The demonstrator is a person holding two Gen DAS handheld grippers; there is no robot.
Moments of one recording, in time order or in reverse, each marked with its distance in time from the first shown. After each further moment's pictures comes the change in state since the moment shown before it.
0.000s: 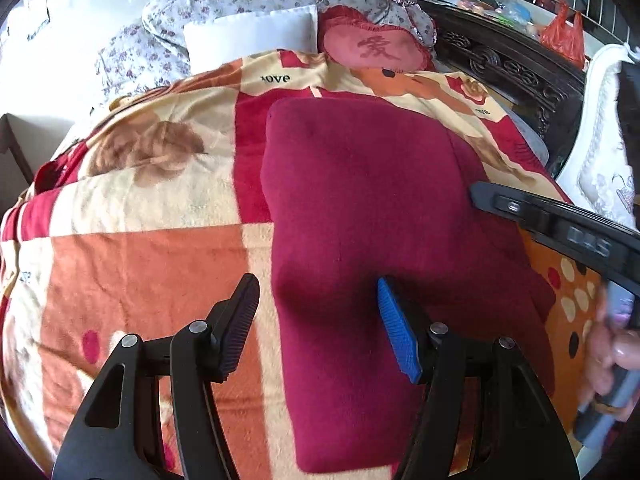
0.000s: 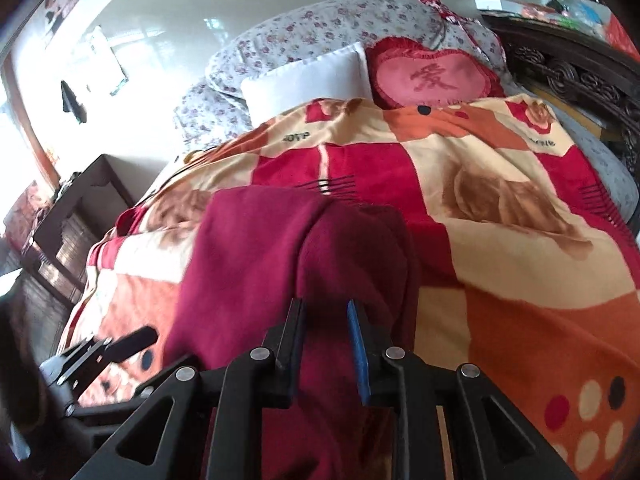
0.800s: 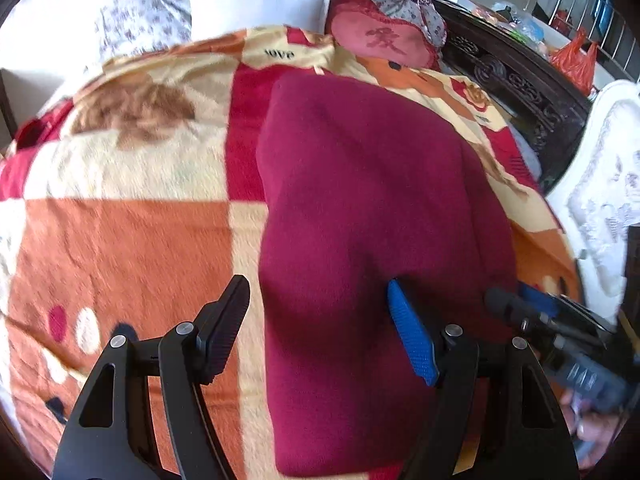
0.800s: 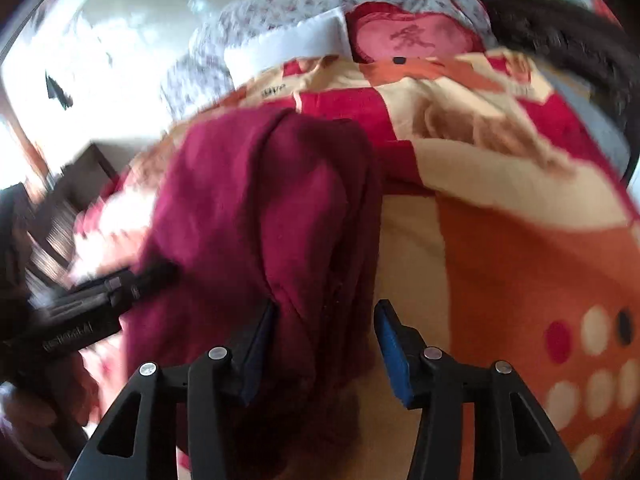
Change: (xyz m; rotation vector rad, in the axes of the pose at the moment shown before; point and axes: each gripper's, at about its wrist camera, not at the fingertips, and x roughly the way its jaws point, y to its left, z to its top) left arm 0.007 0.015 -0.001 -0.121 0.073 -0.115; right arm -0.012 -0.027 -0.054 0.068 0.084 0.023
